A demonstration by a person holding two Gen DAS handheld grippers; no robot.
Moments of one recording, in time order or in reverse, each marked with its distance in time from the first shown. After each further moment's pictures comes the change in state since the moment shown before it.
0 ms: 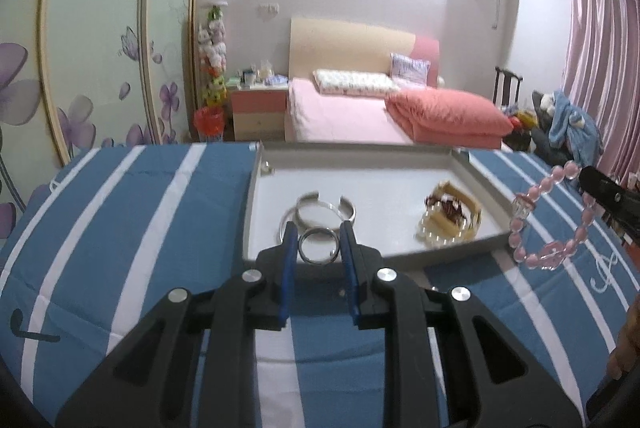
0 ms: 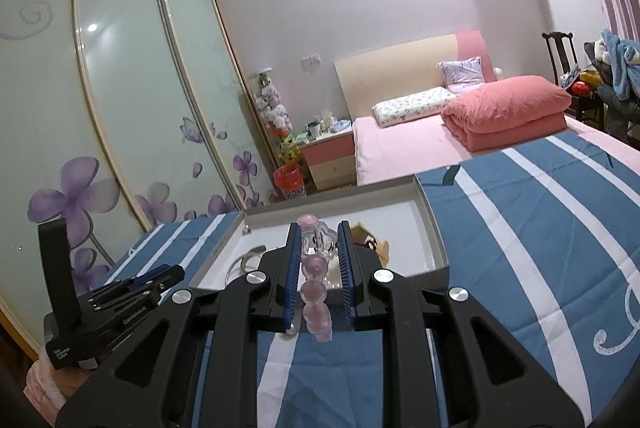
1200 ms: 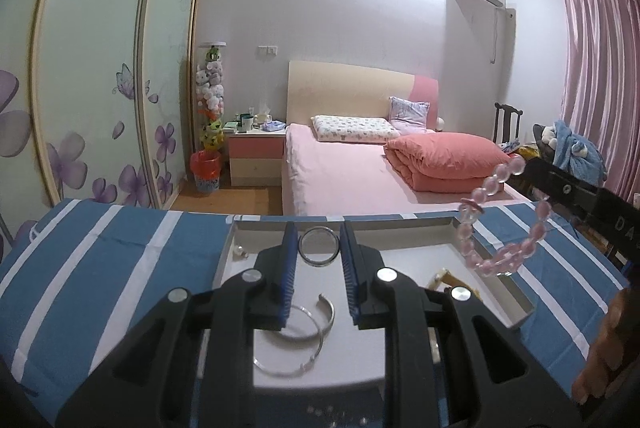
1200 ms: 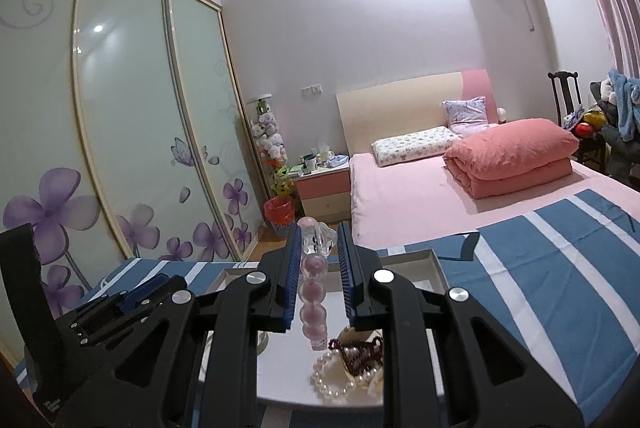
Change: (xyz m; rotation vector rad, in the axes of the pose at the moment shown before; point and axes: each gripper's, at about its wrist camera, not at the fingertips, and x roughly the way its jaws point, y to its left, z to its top) left arm 0.050 -0.030 0.053 0.004 -0.151 0.001; right arm 0.068 0.012 0.037 -0.076 -0.107 -0.030
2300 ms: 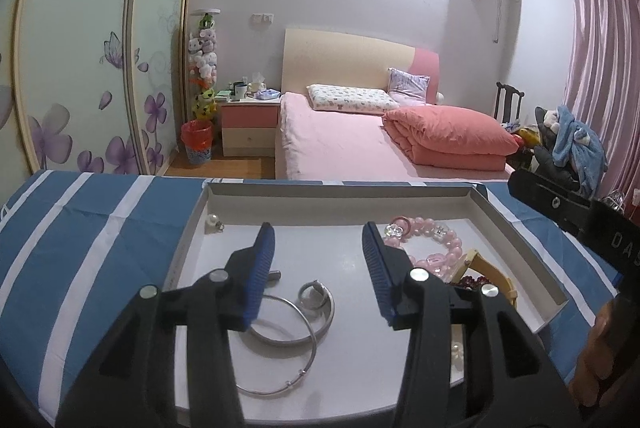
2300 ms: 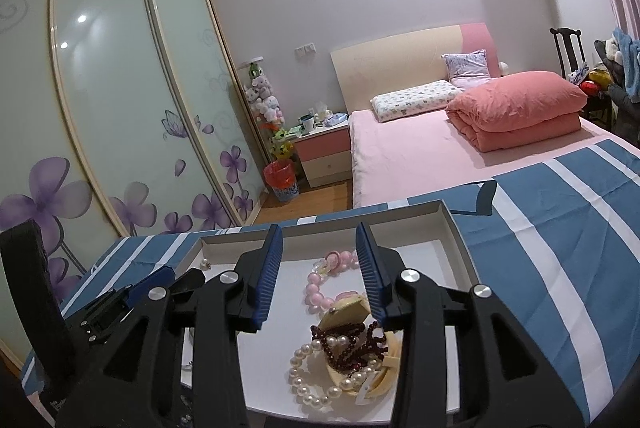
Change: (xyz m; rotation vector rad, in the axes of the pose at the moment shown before) left arm 0.062 0.004 -0.024 -0.027 0.109 -0.022; right arm 0.050 -0.019 -0.021 0.067 0.145 0.012
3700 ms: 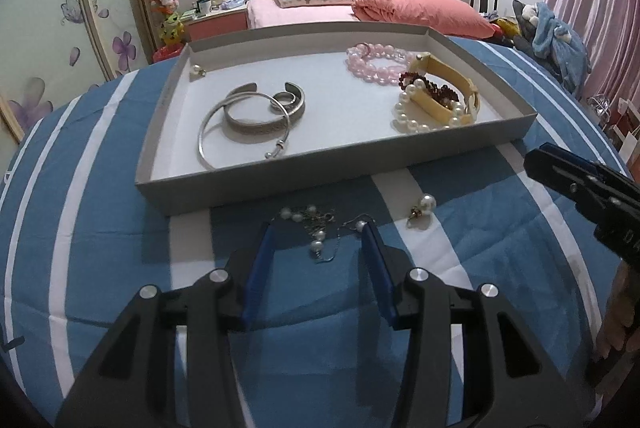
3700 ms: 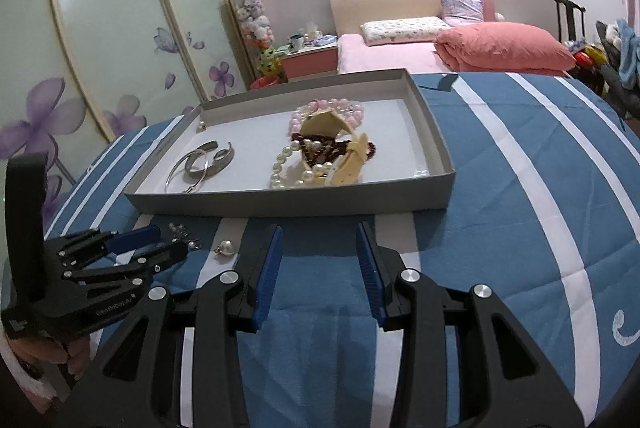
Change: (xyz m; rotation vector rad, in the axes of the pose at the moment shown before) left arm -0.046 -0.004 -0.082 0.160 0.403 -0.053; right arm -0.064 -0.007 -0.078 -0.051 0.293 -0.076
